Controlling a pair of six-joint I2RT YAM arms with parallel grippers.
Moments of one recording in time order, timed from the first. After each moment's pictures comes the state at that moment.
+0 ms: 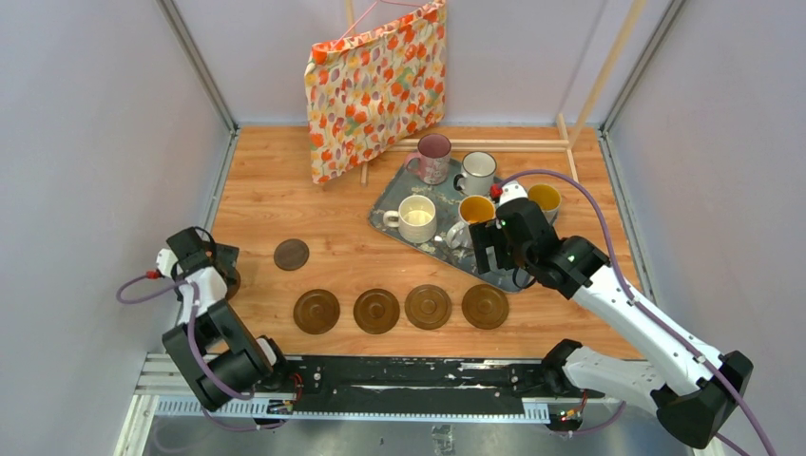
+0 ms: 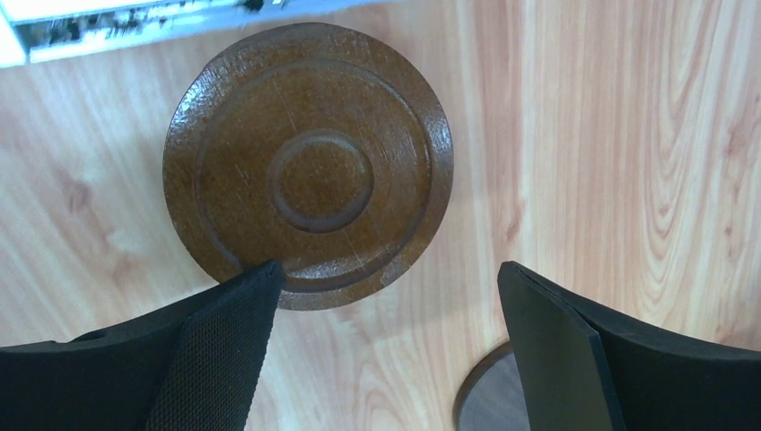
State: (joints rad) left arm 0.65 1.22 0.56 -0.29 -0.08 -0.79; right arm 0.70 0.98 0.99 -0.79 0.31 0.24
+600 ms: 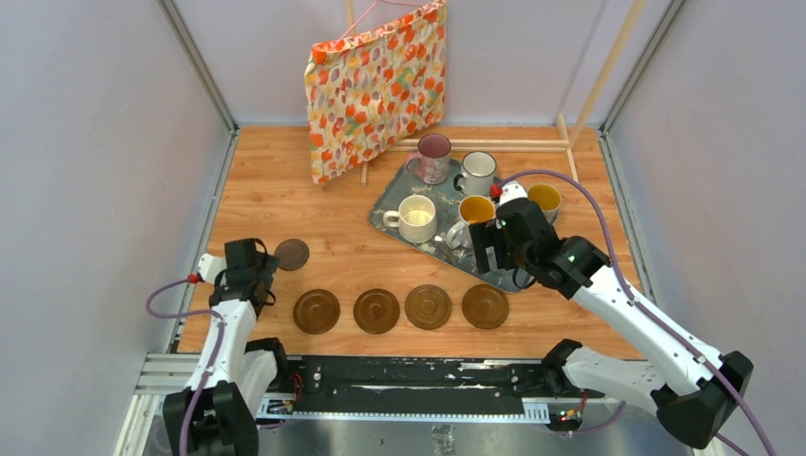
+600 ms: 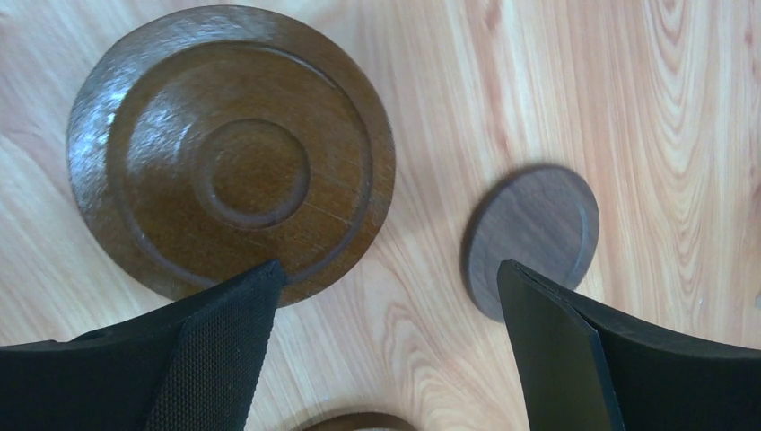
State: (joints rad) left arm 0.24 0.85 0.36 -0.45 -0.28 -1.04; right arm 0.70 0.98 0.99 -0.79 0.31 0.25
